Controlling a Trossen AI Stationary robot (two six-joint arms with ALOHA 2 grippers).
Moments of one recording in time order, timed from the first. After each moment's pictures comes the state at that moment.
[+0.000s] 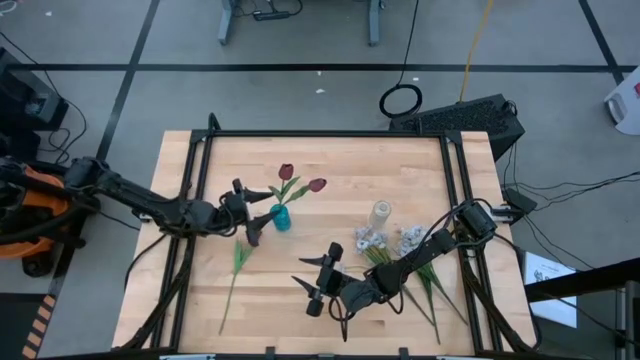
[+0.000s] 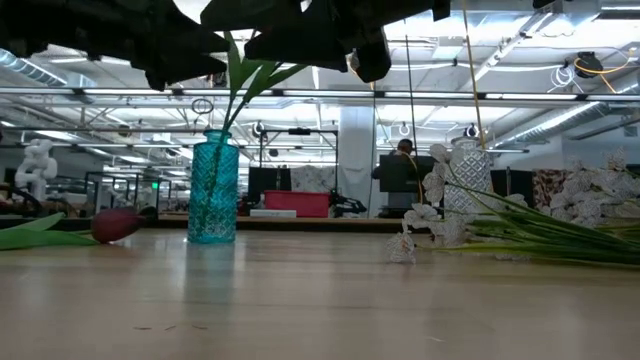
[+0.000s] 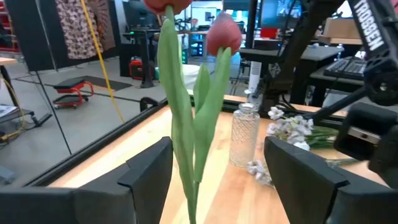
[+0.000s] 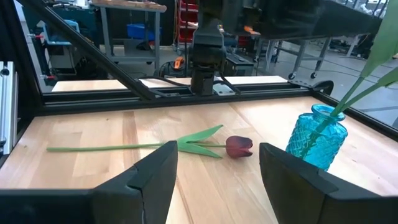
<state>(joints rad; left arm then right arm) -0.30 0.93 0.31 0.60 -0.62 -0.05 0.51 2.08 1.25 0.61 0.86 0.14</state>
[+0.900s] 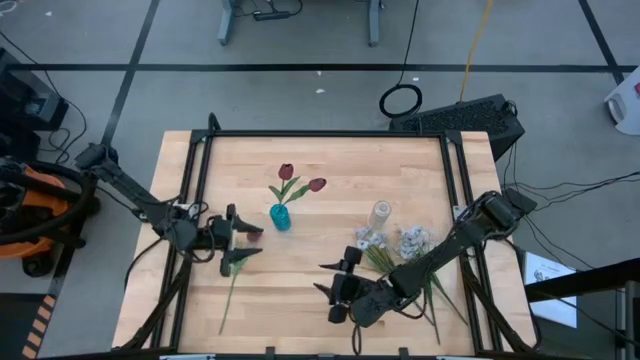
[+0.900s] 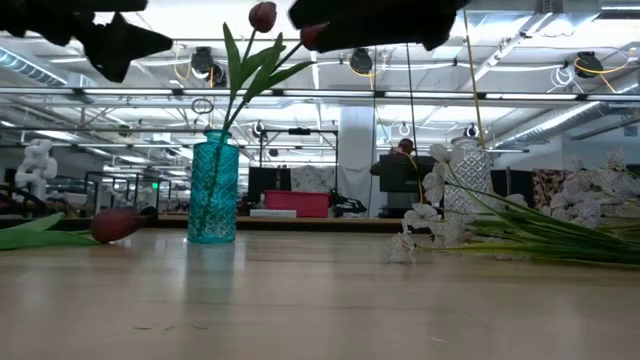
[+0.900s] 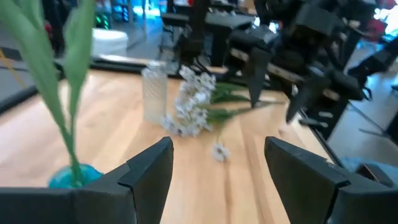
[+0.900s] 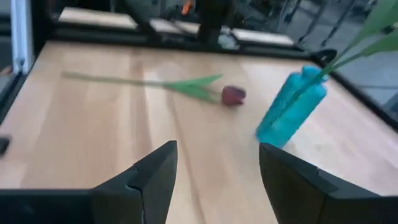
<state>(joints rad) -0.64 0.77 0.31 0.28 -0.63 -0.24 0.60 1.89 1.25 0.03 0.83 0.32</state>
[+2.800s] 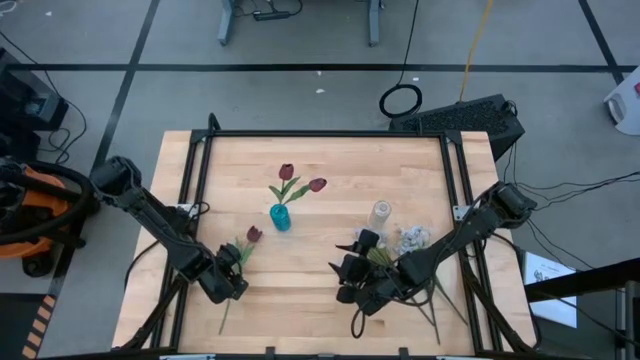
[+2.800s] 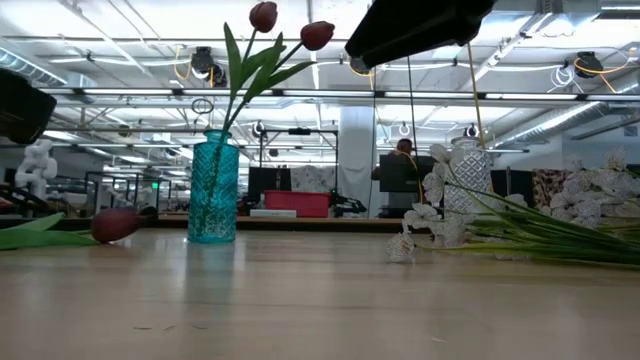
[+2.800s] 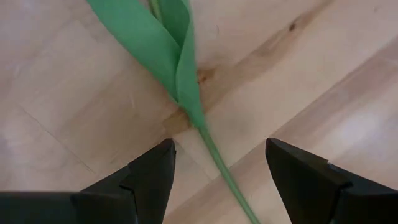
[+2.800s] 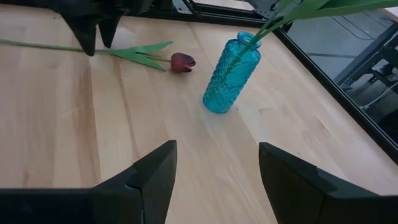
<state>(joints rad) -0.80 1.37 0.61 -0.57 -0.10 -1.75 0.56 1.77 1.25 -0.33 0.89 0.49</state>
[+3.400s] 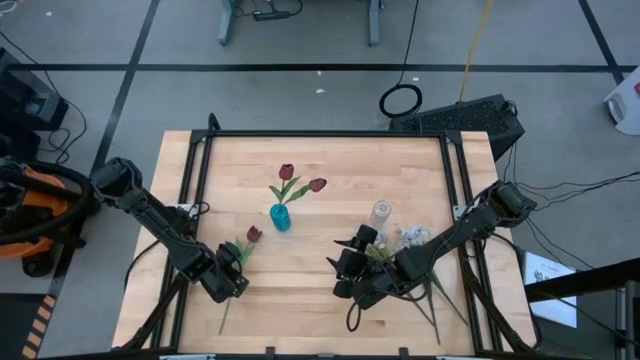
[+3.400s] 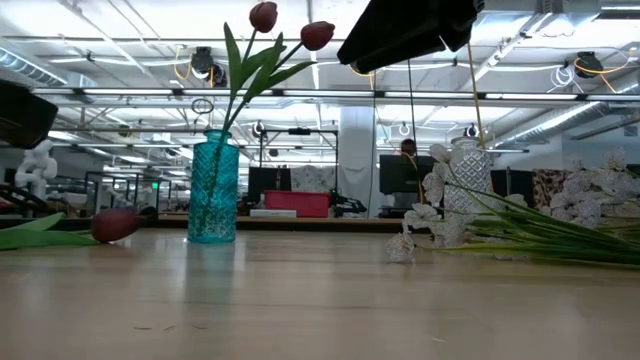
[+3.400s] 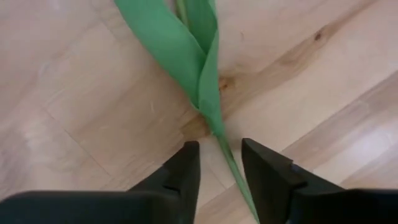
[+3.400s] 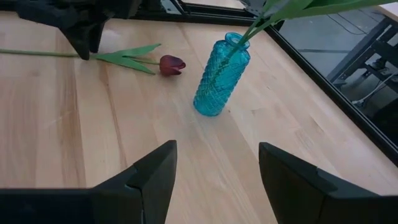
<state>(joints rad) -0.78 1.39 0.60 -0.59 -0.10 -1.77 0.53 1.77 1.25 -0.32 0.89 0.49</state>
